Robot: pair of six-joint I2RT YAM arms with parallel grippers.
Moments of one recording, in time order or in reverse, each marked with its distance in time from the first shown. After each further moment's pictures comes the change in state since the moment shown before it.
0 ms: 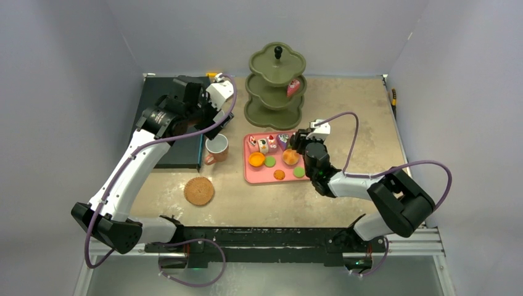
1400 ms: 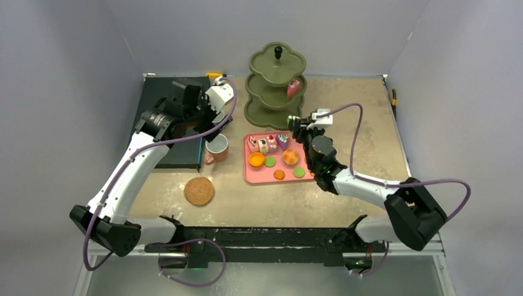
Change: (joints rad) left arm 0.000 -0.021 -0.028 0.001 0.000 0.022; right arm 0.014 -0.108 0.071 -0.033 -0.018 -0.098
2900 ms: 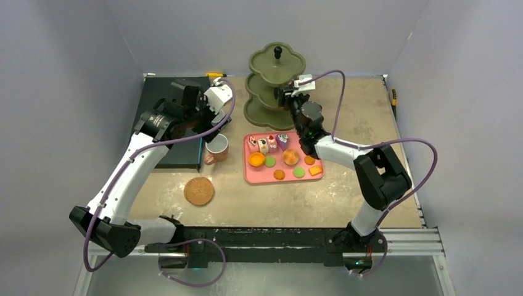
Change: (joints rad) left arm 0.012 -0.008 -0.016 0.000 0.003 0.000; right arm -0.134 0.368 0.452 0.092 -0.288 -0.143
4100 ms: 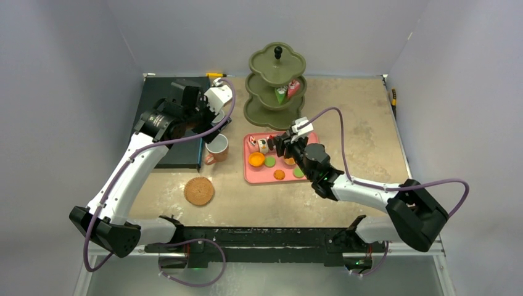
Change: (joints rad) left arm 0.000 0.000 0.002 -0.010 0.008 -0.004; right arm 0.230 -0.408 -0.459 -0.164 -0.025 0.084
